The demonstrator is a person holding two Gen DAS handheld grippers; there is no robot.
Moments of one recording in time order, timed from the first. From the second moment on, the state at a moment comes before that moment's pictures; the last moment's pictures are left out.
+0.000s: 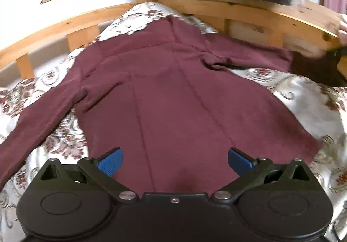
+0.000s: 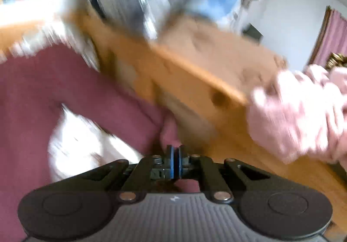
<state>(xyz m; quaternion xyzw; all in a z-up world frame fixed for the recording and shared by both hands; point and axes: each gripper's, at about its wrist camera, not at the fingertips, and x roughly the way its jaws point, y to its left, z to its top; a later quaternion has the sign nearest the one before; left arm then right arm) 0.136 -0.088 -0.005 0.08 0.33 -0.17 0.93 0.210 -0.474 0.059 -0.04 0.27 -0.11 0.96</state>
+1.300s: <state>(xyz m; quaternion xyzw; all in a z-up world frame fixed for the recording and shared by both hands) 0.146 -0.020 0.000 0.03 0.36 -0.04 0.93 0.233 -0.299 -0.005 0.00 0.30 0.22 0.93</state>
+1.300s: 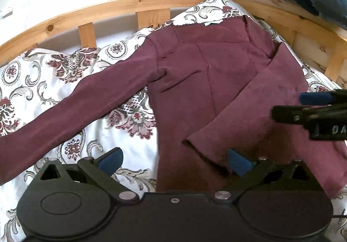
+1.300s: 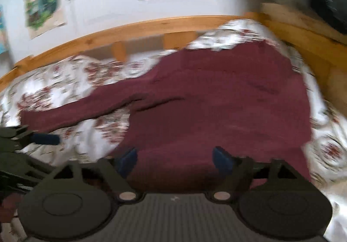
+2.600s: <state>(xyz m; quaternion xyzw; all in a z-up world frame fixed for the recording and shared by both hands) 0.123 0.111 -0.021 0.02 0.35 0.34 0.87 0.342 -0.334 -0.032 -0.08 0.13 -0.07 0.99</state>
